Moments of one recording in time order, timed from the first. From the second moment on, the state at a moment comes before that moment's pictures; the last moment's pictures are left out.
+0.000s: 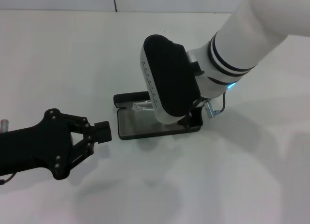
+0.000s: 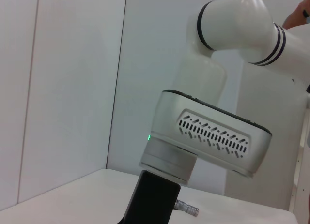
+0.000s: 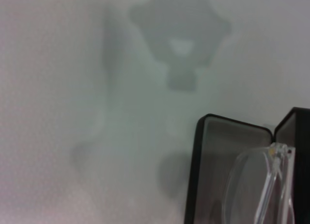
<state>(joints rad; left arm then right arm) -0.13 -2.06 1.02 0.97 1.54 1.82 -1.30 0.98 2.03 -1.98 -1.22 -2.41 -1.28 2.13</state>
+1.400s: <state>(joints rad) -0.12 -2.06 1.02 0.96 1.55 1.82 -1.30 0.97 2.03 -1.96 -1.23 -2.39 -1.29 2.14</state>
